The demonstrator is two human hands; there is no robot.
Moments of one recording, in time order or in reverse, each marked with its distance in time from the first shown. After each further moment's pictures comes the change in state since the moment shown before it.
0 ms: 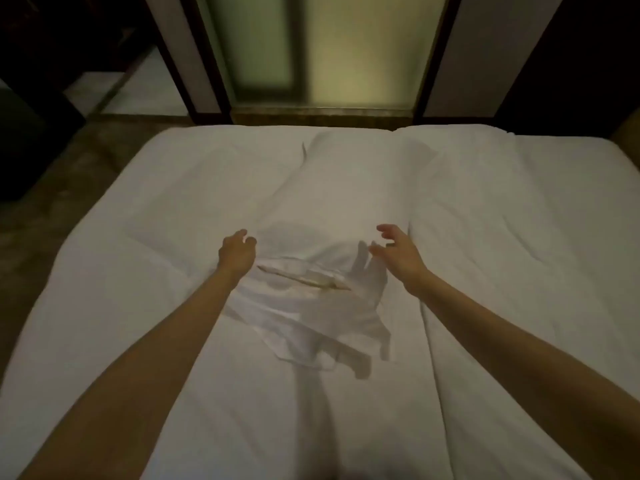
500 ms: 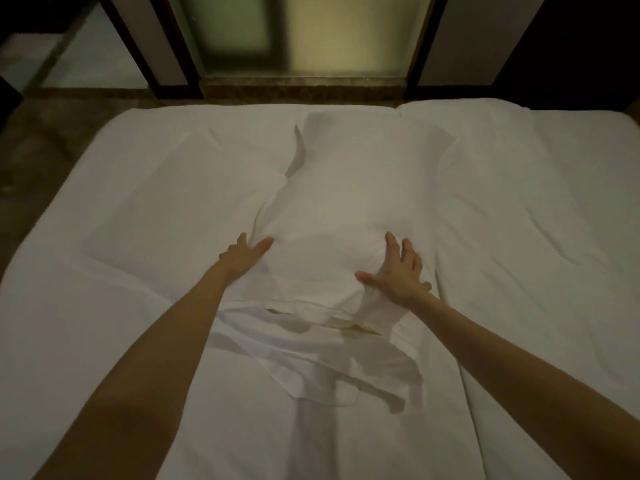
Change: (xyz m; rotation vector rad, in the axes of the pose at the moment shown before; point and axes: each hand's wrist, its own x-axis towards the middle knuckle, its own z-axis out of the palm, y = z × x) left_hand 0.126 -0.007 0.012 0.225 -0.379 -0.063; right_hand 0.084 0.031 0.067 -0.525 -0.026 0.248
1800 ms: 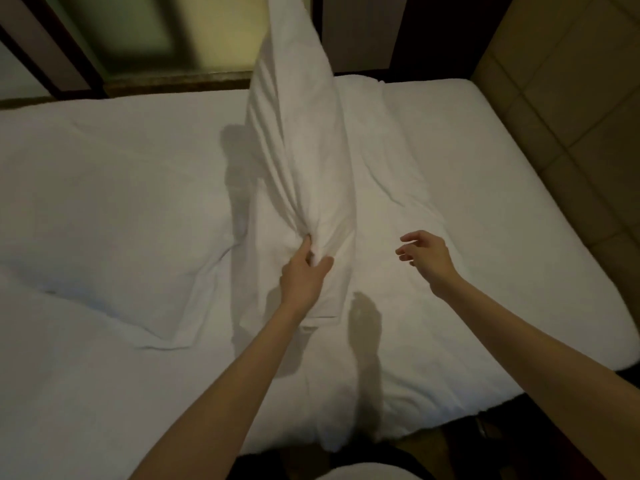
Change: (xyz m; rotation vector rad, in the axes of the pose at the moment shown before) left_hand -0.273 0.238 0.406 -0.368 0.062 0.343; right_hand -0.099 0.391 -0.234 0.663 0.203 0.079
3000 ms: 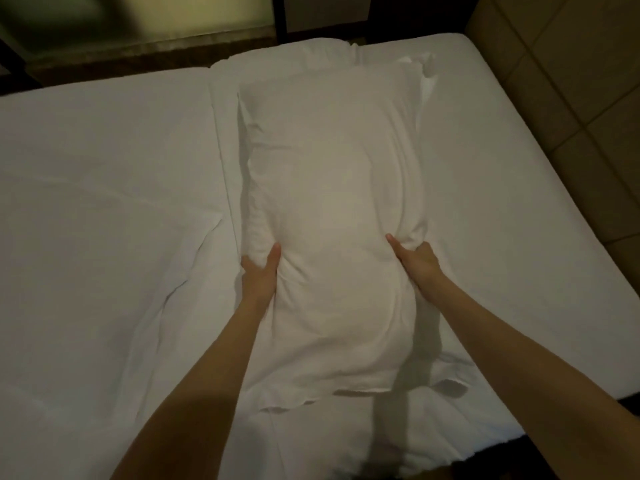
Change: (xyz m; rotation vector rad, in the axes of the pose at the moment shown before) left_hand 0.201 -0.040 0.053 -0.099 0.076 -0.421; right_hand 0.169 0.040 -0.010 0.019 0.043 0.310
